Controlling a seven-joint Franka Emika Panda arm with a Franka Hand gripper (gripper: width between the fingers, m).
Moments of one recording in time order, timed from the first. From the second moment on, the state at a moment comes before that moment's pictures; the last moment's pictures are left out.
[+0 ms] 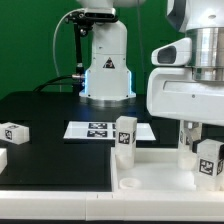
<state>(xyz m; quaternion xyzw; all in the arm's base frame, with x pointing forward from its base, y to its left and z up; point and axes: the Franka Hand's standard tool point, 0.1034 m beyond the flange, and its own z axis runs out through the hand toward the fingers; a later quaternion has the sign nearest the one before) 0.643 0.109 0.077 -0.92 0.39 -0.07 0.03</state>
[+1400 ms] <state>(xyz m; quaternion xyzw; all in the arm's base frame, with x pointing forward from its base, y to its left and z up) 0.641 0.106 0.077 -0.56 0.82 0.00 0.04</state>
